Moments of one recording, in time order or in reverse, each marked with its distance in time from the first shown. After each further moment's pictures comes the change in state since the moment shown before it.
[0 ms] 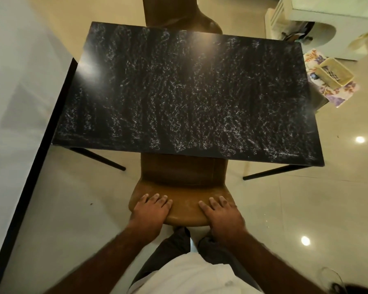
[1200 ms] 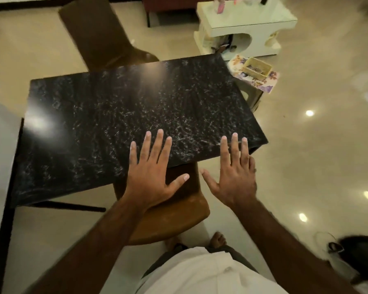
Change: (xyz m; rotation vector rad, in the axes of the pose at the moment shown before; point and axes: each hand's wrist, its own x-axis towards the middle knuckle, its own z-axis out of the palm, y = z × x) left_hand 0.014 0.060 -0.170 0.070 0.827 0.182; right_hand -0.070 0.066 -0.074 0.175 1.031 0.493
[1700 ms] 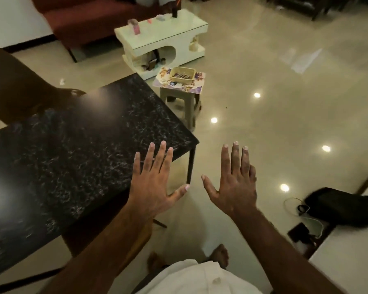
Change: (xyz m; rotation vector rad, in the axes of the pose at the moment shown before) left_hand 0.090 0.210 0.017 0.062 -0.075 0.355; right_hand -0.065 0.195 -0.045 -0.056 0.098 0.380
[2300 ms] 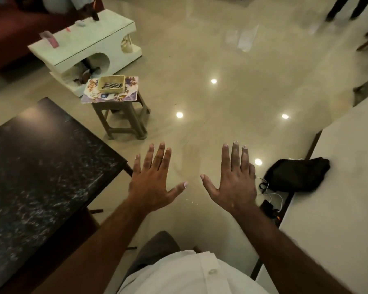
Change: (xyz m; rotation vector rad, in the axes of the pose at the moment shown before) left_hand 0.165 0.247 0.042 -0.027 -0.150 0.293; right_hand 0.009 0.277 -0.009 -0.026 -0.049 0.312
